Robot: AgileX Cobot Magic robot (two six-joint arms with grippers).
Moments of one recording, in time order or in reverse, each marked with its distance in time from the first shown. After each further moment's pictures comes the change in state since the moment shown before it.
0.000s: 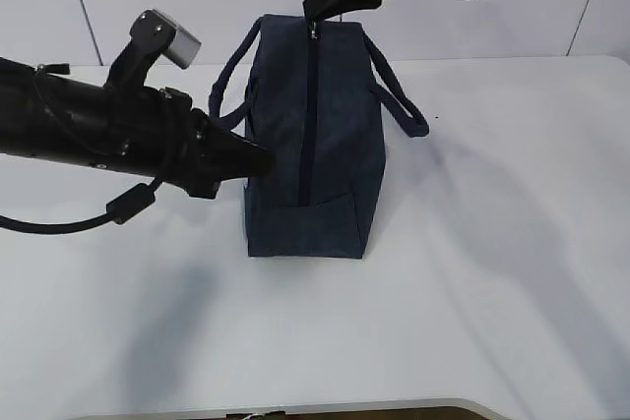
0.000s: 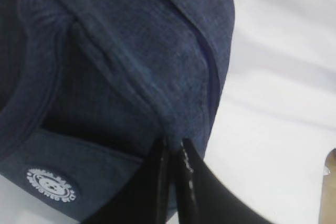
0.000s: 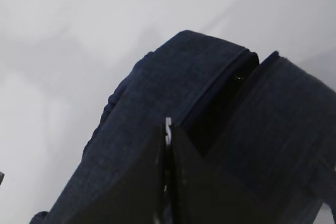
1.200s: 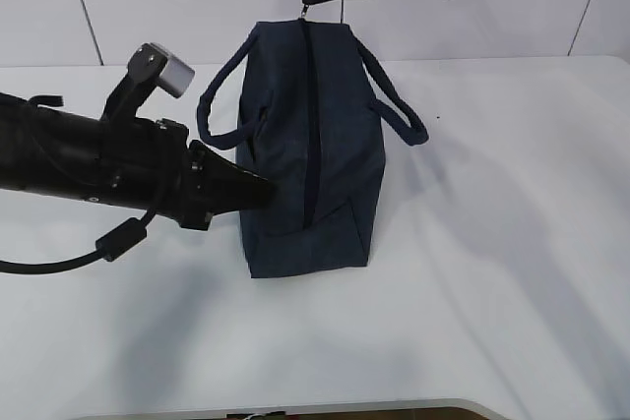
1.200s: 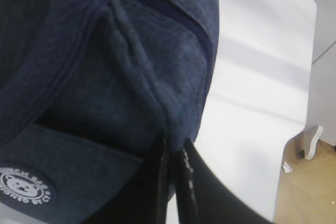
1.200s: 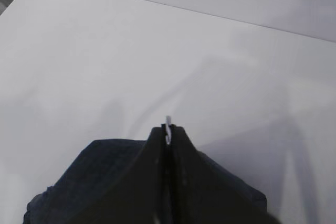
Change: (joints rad) left arm 0.000 -0.006 0.087 -0.030 0.077 -0.002; right arm -0.026 0.169 -0.213 -0.002 -0.072 0.007
